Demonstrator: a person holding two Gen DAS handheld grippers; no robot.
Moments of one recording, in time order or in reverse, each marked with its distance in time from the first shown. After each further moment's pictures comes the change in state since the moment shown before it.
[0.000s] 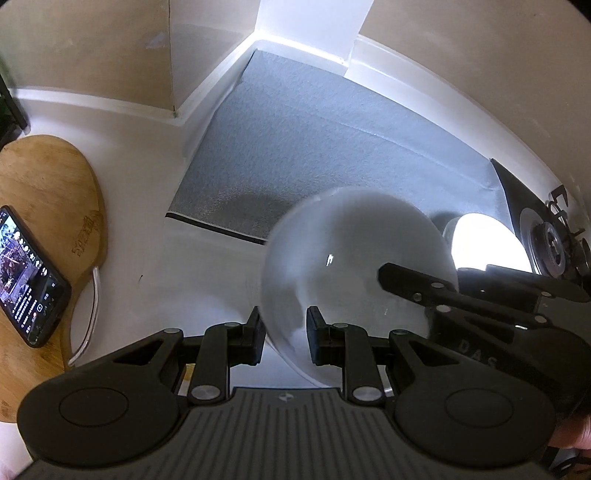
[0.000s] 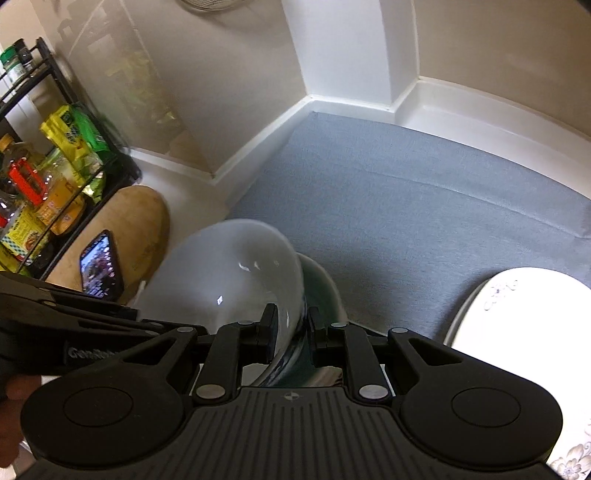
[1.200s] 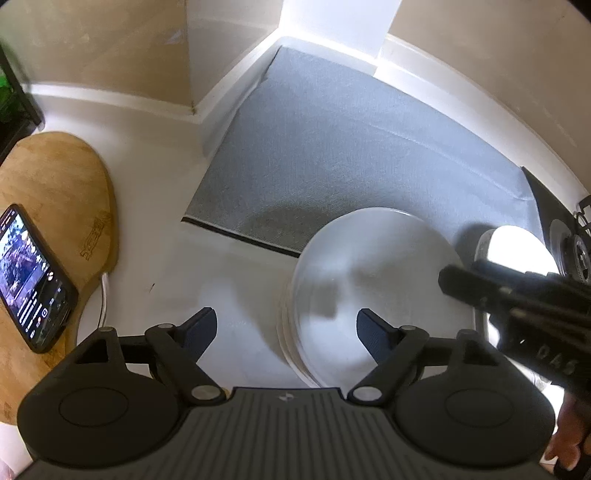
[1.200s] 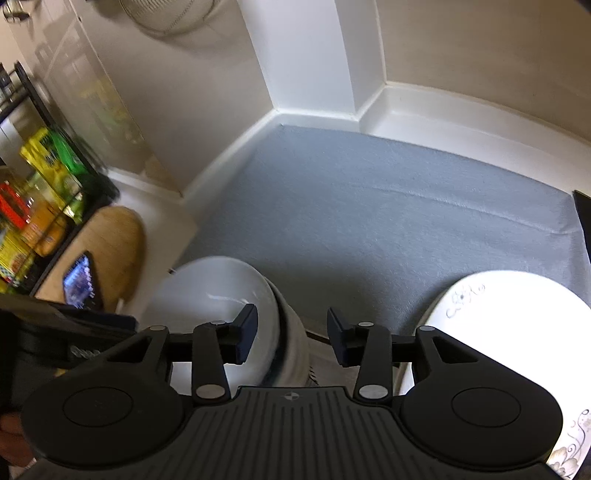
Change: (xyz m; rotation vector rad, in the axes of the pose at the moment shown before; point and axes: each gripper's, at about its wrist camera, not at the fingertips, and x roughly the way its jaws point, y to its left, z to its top) left arm 0.020 0.001 0.009 -0.041 0.000 0.087; right arm -0.006 -0.025 -0.001 0.051 -0.029 -0.038
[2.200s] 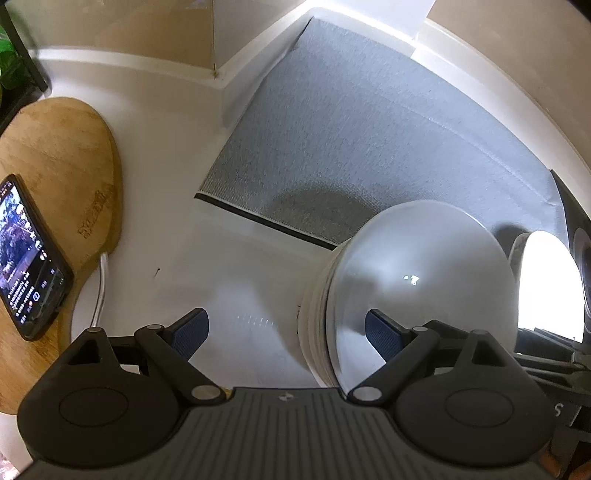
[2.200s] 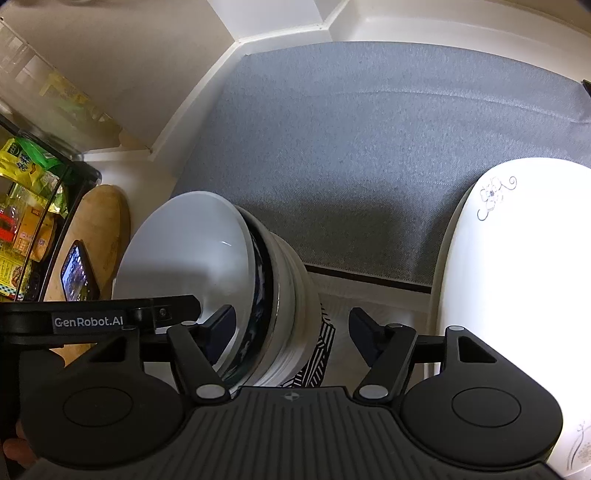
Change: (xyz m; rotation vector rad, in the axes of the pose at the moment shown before) left arm 0.027 0.010 0.007 -0.067 0.075 0.027; right arm 0.037 -0.011 -0.019 0.201 0.194 0.051
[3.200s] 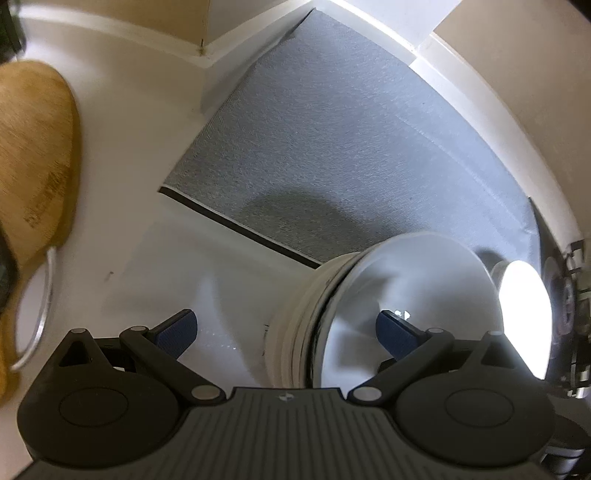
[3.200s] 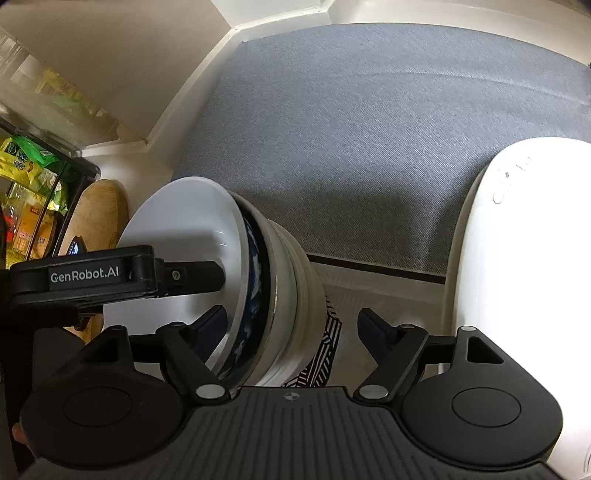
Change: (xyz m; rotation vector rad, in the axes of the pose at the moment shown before) left arm 0.023 0.018 0.015 -0.097 0.026 -0.175; right arm 0.018 0.002 0.000 0.007 0.028 0.024
